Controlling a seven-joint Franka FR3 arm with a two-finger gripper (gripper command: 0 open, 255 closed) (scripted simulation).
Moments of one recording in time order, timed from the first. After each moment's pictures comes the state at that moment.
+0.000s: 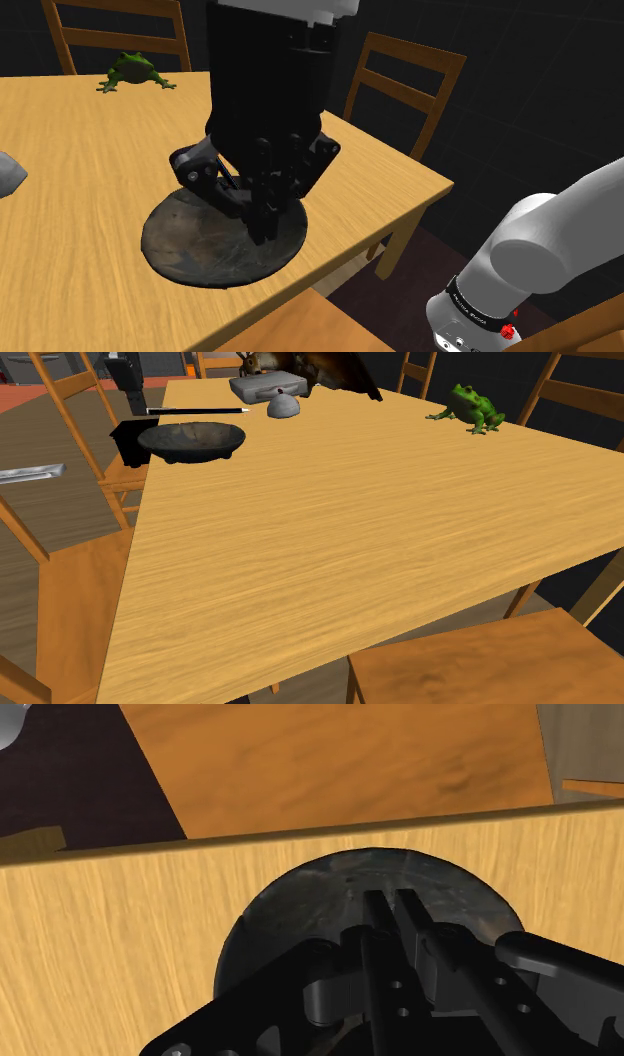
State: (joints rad) arm 0.02 -0.36 0.92 -1.81 0.34 1.61 0.99
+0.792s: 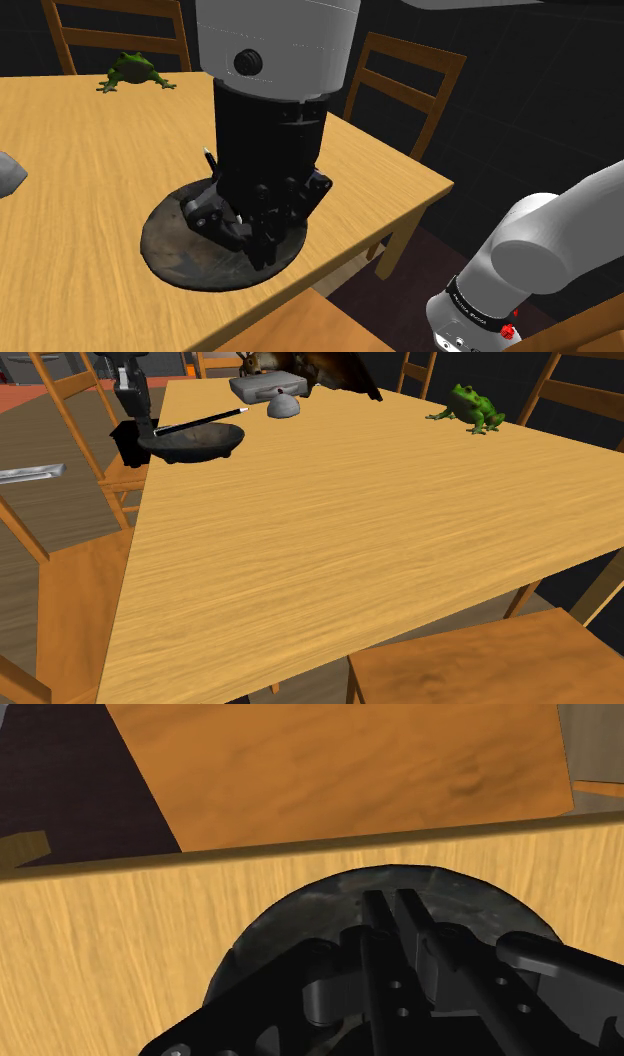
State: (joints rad) arm 0.03 -0.39 0.93 -1.92 0.36 1.70 0.97
